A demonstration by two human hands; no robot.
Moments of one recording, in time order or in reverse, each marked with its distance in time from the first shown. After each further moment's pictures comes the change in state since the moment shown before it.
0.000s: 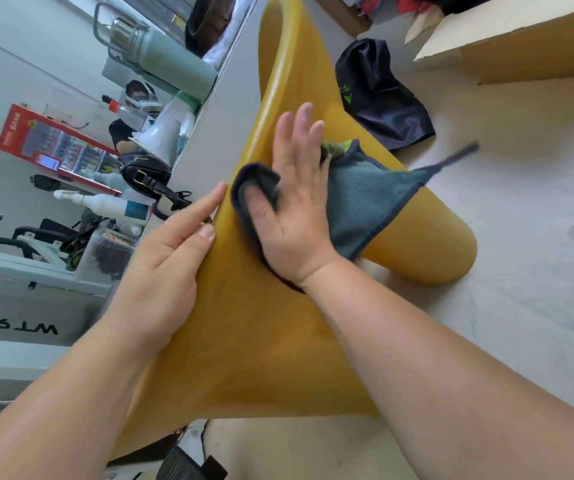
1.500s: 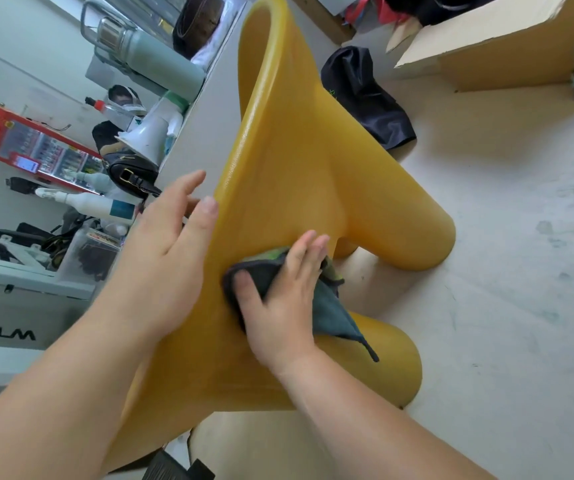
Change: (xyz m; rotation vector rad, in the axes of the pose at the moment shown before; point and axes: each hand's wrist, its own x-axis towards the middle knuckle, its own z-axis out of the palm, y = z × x) left_hand -0.011 0.006 0.001 0.412 0.051 0.064; right_hand -0.115 -0.023 0.009 0.135 -0.147 0.578
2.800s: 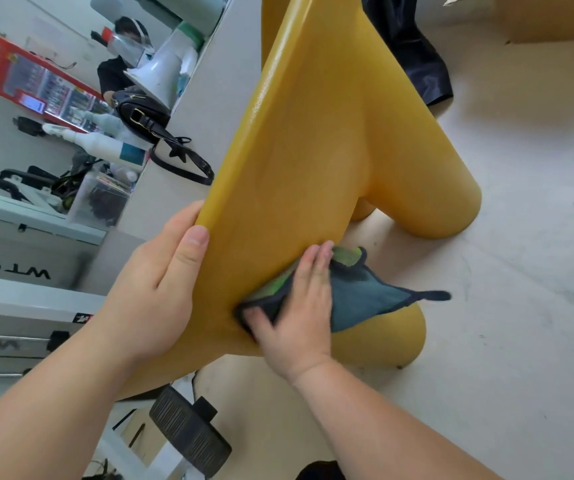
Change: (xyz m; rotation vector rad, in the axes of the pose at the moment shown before) left_hand -0.059 -0.047 -0.003 -0.097 -0.127 0.003; right_hand -0.054 0.068 0.018 -0.309 -0.070 -0.089
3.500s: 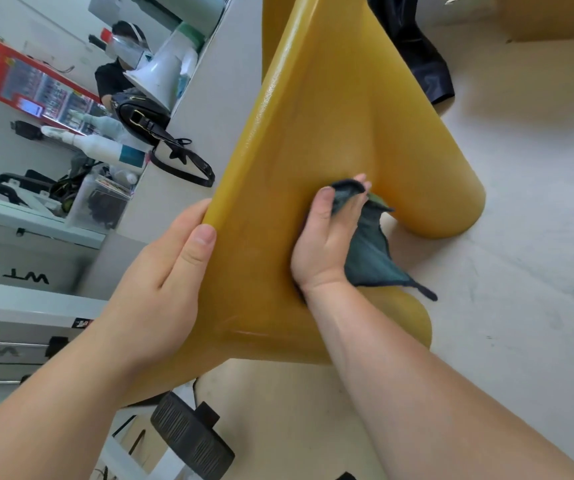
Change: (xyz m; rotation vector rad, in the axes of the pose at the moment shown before) left_hand 0.001 -0.001 -0.002 -0.076 -0.032 -0.029; right_hand 0.094 -0.035 -0.027 0.573 0.370 0.223
